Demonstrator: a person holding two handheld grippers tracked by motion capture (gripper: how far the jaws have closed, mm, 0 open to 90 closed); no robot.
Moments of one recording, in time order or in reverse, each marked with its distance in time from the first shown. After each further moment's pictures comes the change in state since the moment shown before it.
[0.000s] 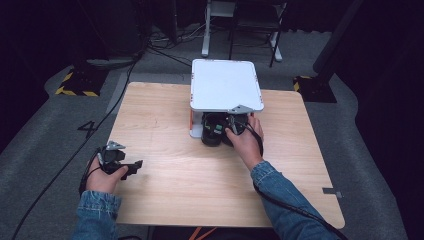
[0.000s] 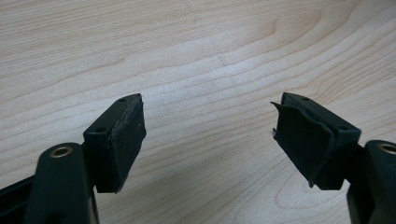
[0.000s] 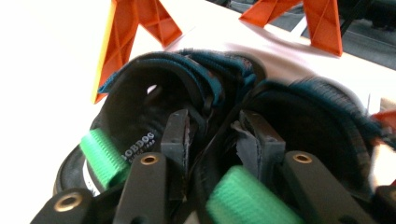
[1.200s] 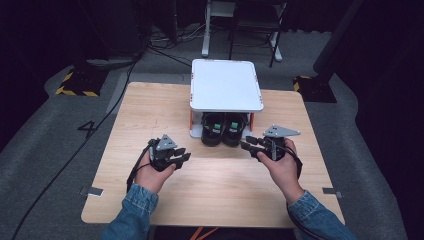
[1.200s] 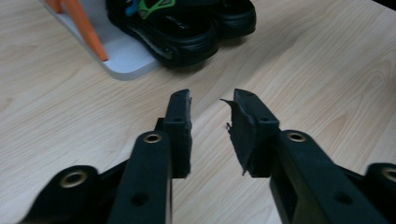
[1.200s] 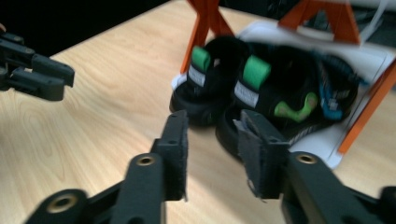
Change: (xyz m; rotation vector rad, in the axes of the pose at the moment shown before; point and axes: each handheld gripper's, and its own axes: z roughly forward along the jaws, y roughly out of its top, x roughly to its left) left arm -0.127 0.058 0.036 -0.163 -0.280 0.235; right arm -0.018 -0.050 -0.125 -0.074 0.264 0.074
